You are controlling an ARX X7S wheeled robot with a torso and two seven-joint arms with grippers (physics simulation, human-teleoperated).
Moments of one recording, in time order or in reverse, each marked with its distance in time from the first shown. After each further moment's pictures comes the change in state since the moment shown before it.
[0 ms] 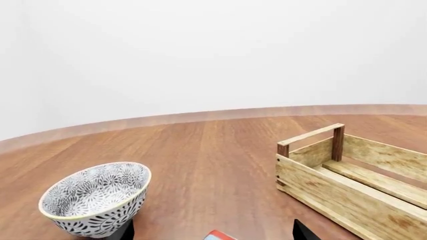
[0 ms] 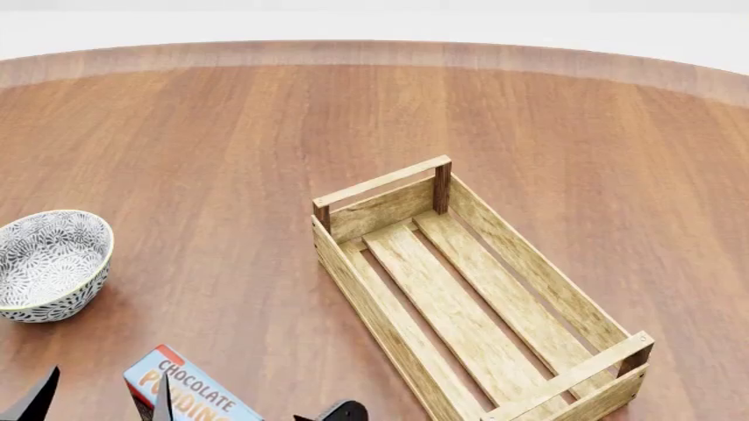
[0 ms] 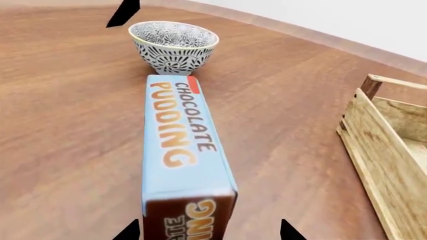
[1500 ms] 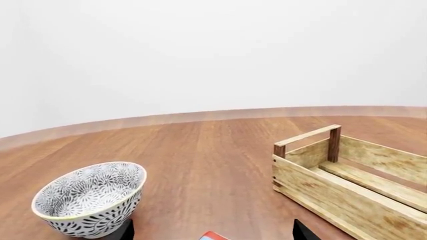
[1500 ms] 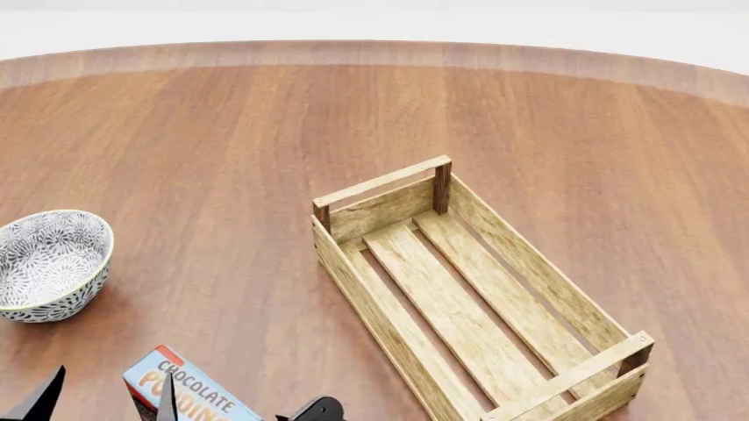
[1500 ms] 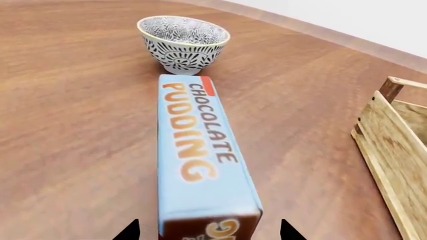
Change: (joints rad) left arm -0.017 -0.013 0.032 -0.026 -0.026 0.023 -0.015; right arm 0.058 -0.020 -0.099 0.060 0.050 0.003 0.050
